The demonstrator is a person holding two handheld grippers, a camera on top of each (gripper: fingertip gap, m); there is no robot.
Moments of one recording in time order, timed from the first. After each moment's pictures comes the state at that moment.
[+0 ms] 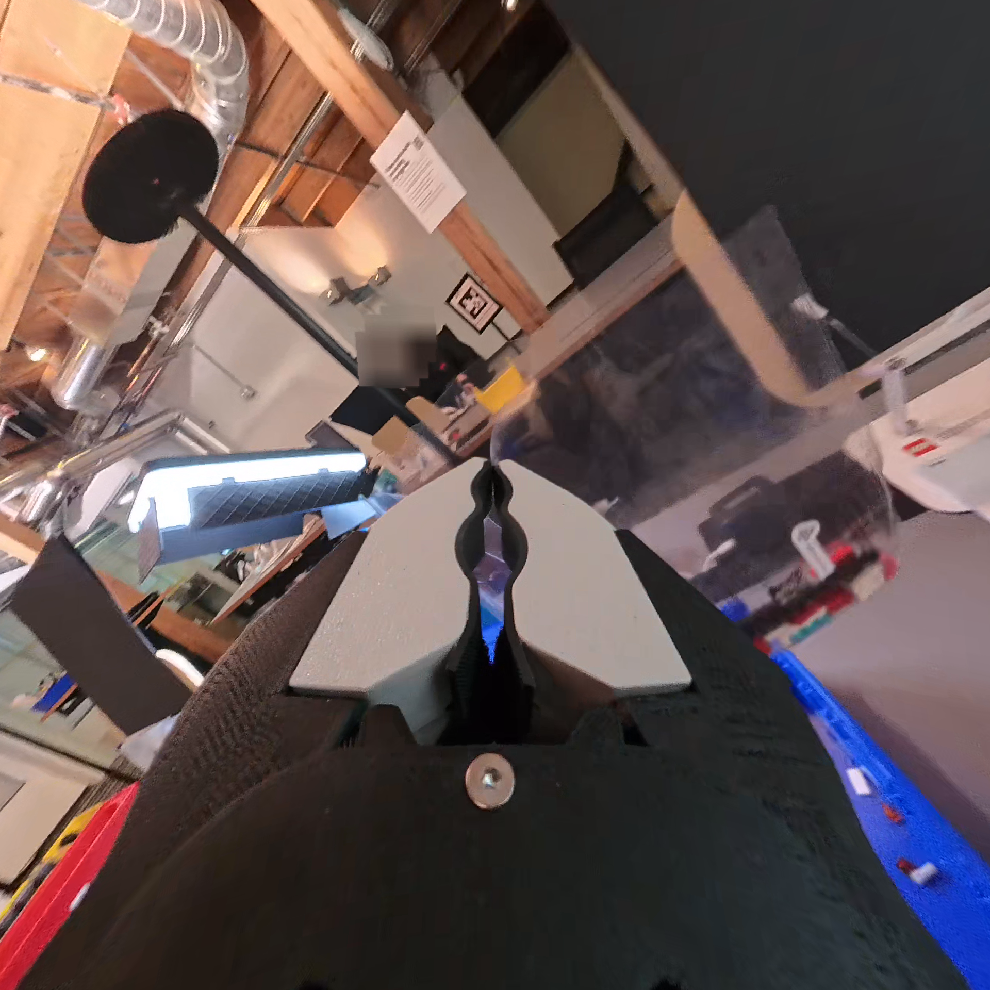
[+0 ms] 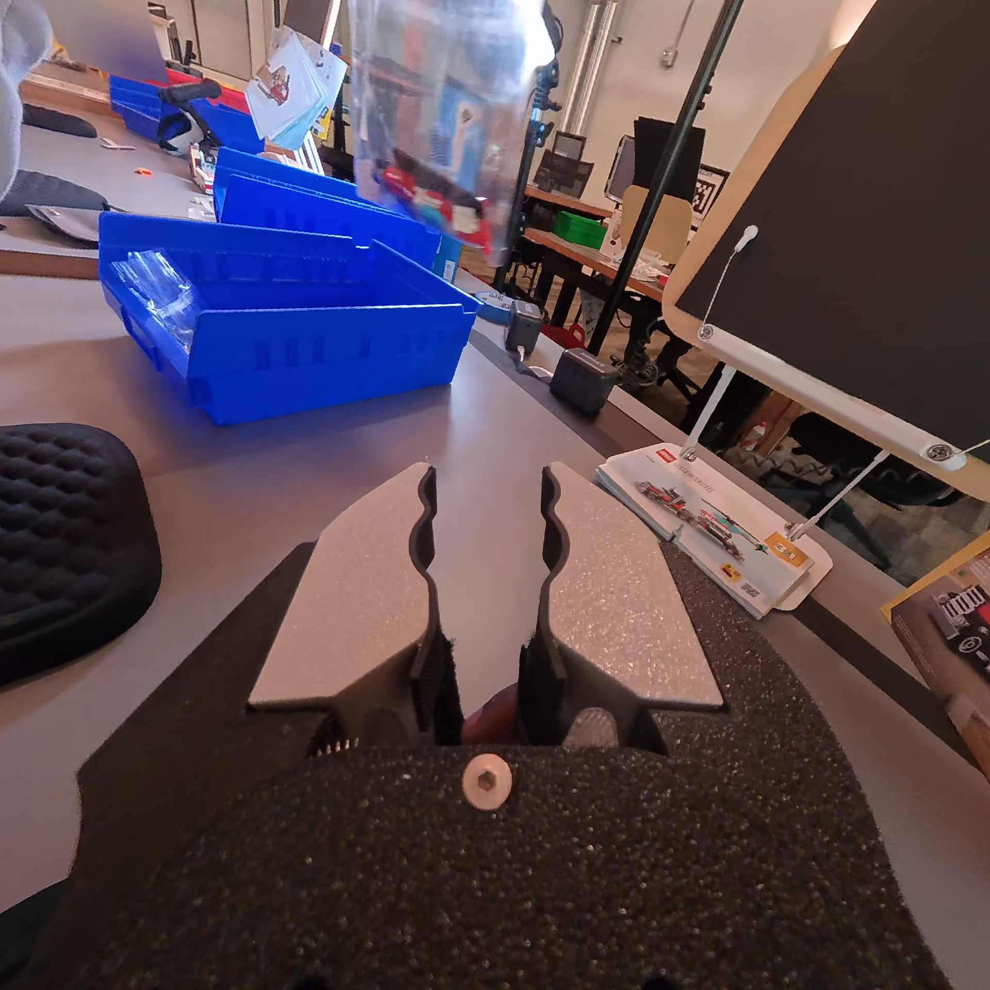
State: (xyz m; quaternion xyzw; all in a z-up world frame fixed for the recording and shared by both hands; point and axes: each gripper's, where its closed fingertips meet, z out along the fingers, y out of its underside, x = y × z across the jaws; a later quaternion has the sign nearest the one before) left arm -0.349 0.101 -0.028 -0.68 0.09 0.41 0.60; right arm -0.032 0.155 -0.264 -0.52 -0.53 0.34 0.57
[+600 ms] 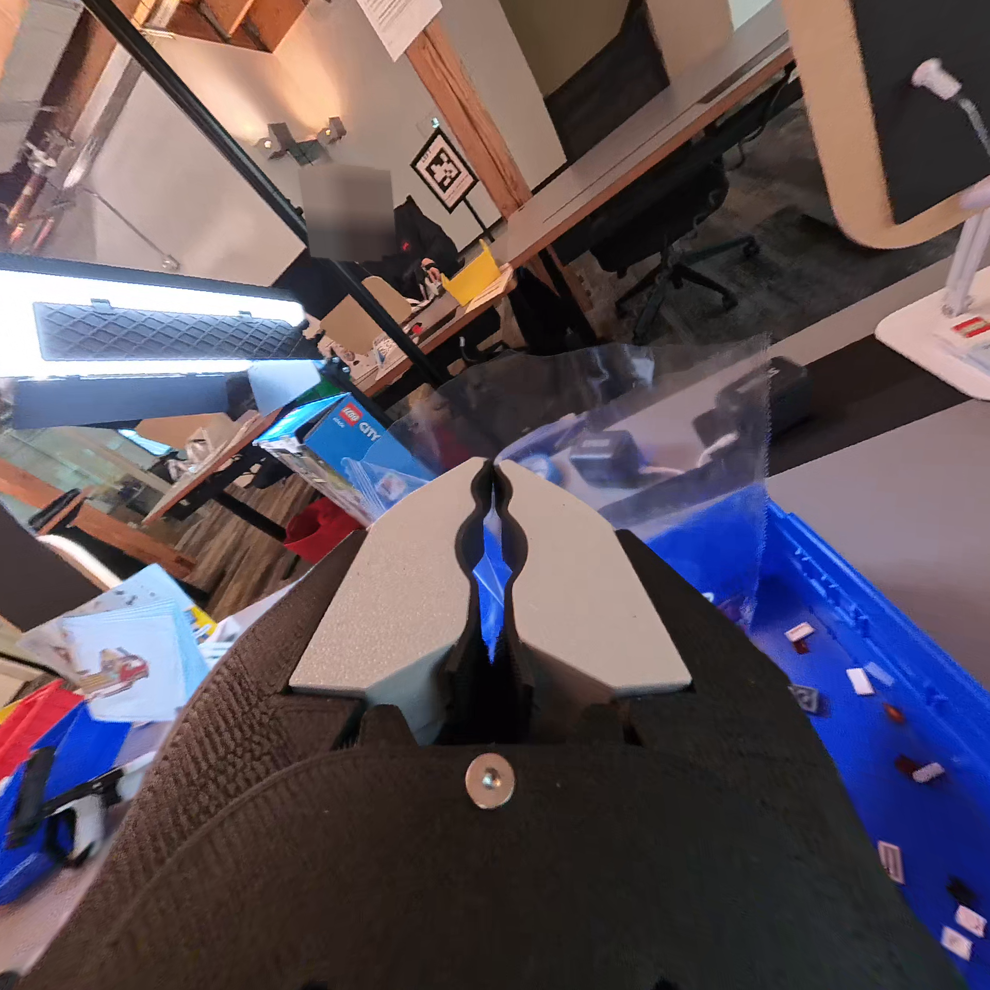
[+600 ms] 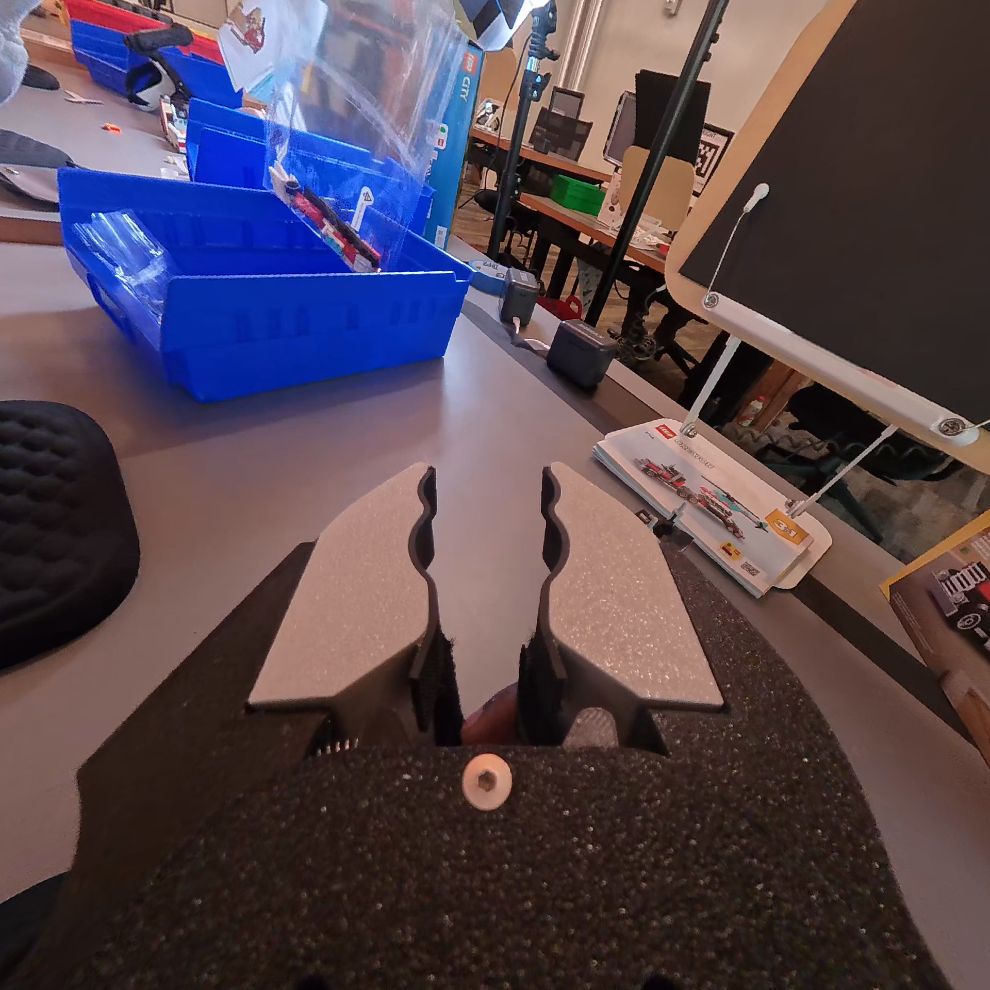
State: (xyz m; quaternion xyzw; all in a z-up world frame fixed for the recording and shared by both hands) left arm -0.428 0.091 -0.115 -0.75 0.03 0.37 0.55; right arm -0.036 0.161 -0.276 -0.53 -0.54 0.33 0.56
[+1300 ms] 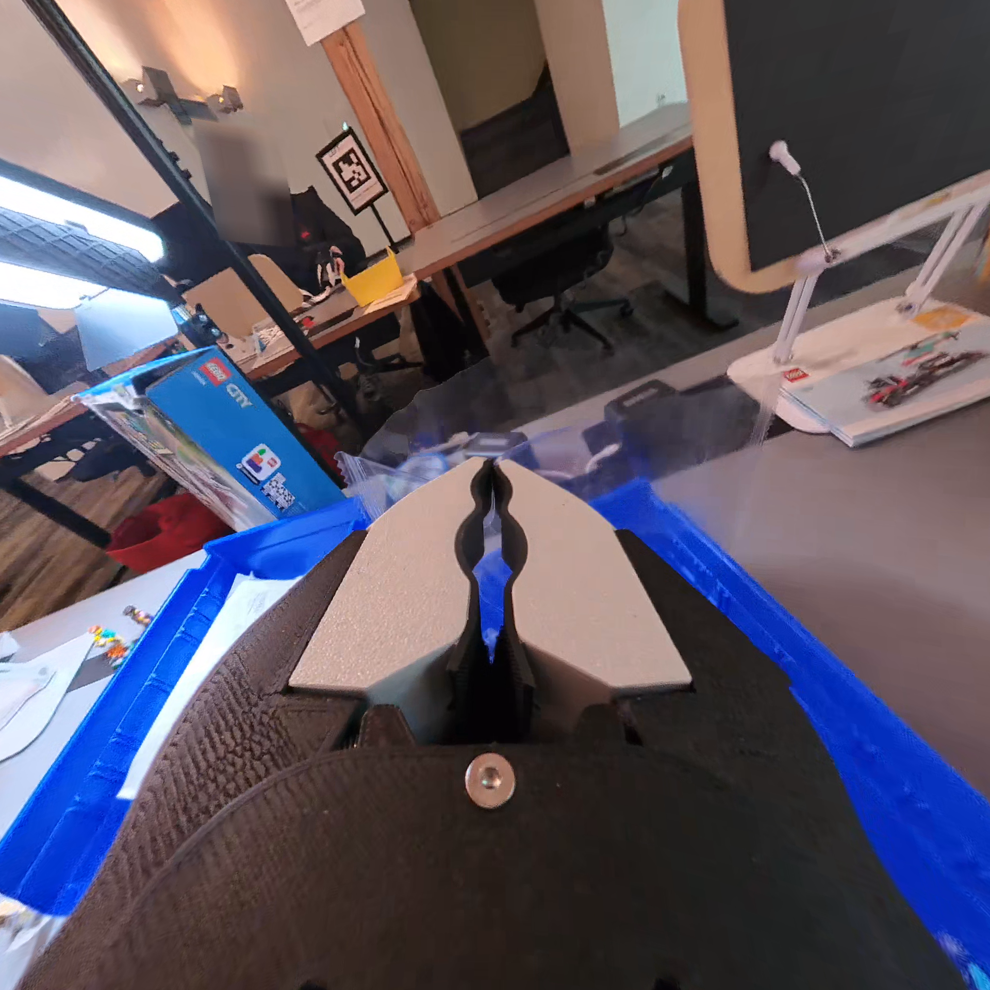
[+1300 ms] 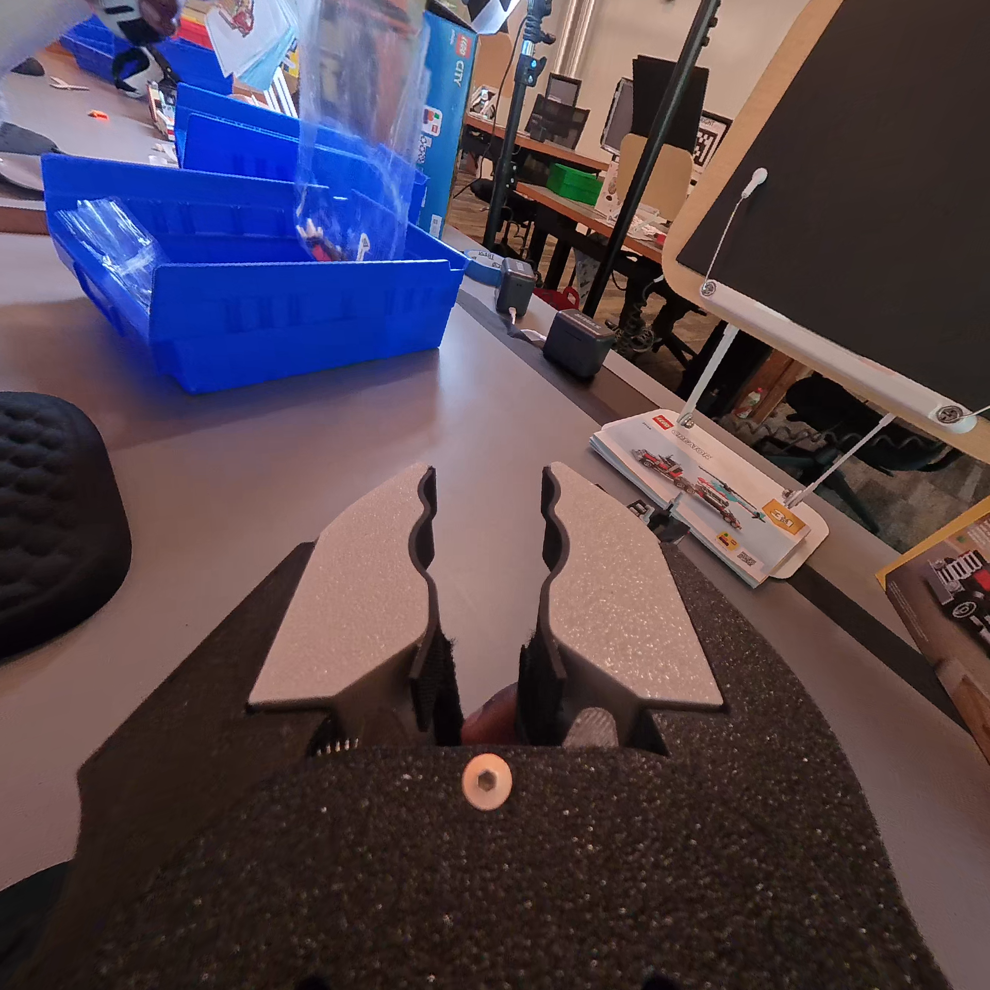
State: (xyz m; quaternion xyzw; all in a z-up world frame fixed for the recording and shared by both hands) left arm -0.415 0.095 -0.157 -0.76 0.01 0.23 0.60; right arm -0.034 0.165 -0.281 -0.54 -0.54 0.32 0.56
